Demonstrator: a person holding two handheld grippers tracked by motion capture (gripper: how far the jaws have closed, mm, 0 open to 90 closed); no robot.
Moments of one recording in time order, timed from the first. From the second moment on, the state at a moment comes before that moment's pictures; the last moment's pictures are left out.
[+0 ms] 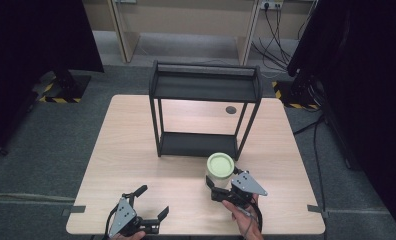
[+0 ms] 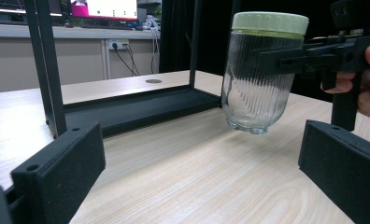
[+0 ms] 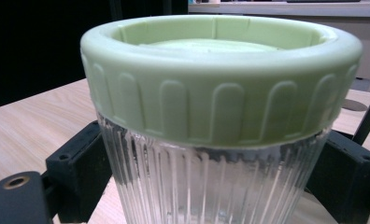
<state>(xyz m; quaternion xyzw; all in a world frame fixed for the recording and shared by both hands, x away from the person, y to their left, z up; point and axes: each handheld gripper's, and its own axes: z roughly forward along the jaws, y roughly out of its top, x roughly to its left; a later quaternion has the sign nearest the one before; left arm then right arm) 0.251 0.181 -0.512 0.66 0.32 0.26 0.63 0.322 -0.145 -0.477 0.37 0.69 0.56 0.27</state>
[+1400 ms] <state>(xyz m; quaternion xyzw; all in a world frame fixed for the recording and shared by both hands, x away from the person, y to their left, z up) 0.251 0.183 -0.511 0.66 0.32 0.26 0.63 0.383 -0.113 -0.443 0.38 0.69 0.54 0.30</state>
